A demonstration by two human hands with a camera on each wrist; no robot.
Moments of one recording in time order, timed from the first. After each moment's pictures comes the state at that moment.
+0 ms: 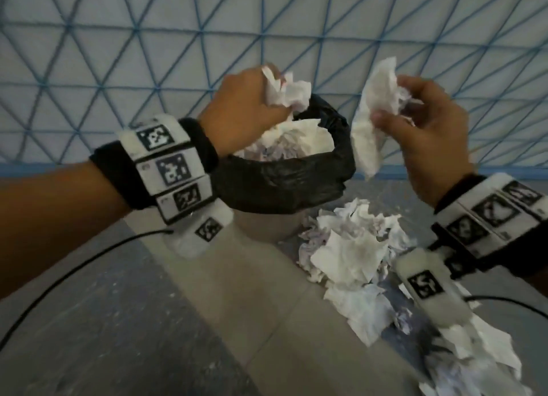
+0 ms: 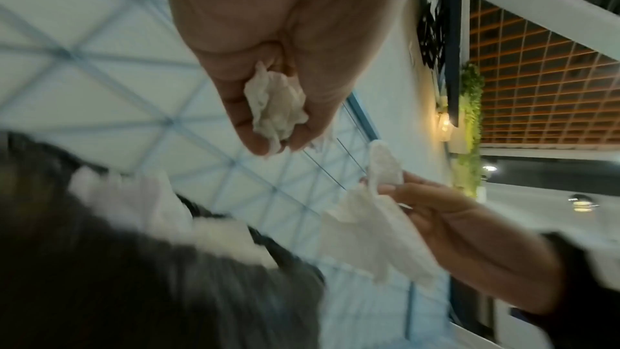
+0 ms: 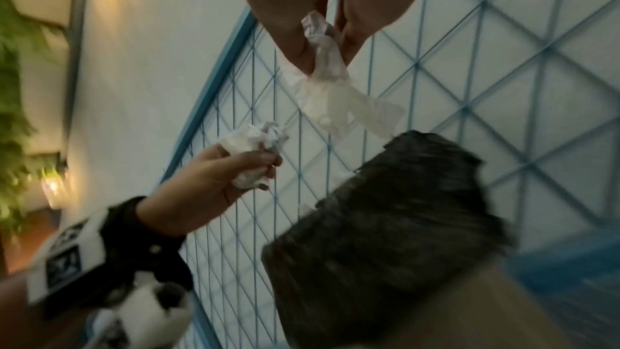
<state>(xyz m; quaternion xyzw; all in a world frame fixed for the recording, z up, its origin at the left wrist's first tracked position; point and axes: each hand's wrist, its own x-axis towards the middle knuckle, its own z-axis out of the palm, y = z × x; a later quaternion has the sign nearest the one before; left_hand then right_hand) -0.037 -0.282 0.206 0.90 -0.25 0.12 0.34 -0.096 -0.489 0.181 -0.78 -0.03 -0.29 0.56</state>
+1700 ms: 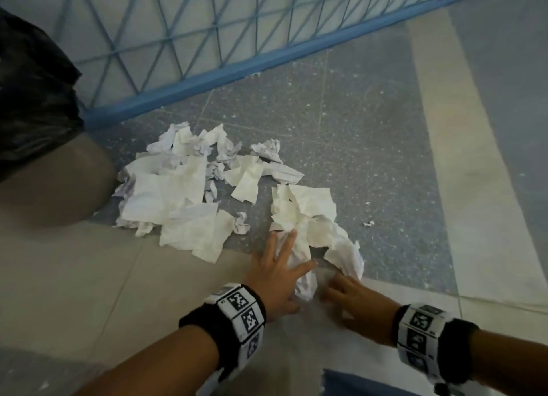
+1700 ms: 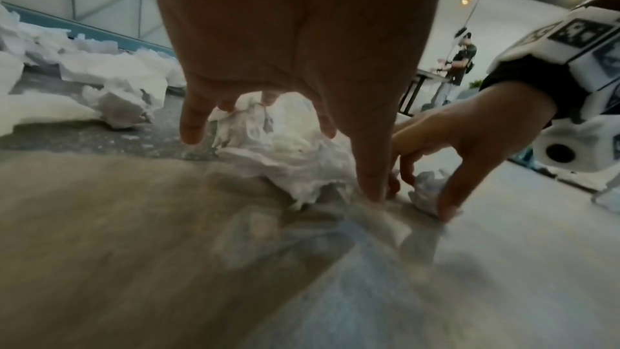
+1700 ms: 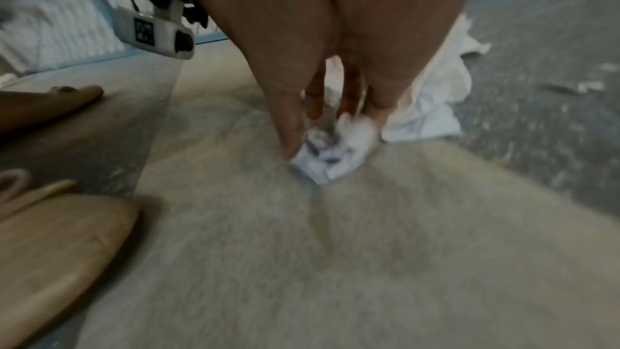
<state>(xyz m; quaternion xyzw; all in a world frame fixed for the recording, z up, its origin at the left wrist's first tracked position) -0.294 -0.509 -0.053 0.77 -0.55 -0.31 -0.01 -0.438 -0.637 -0.035 -0.93 0.05 0.31 0.20</state>
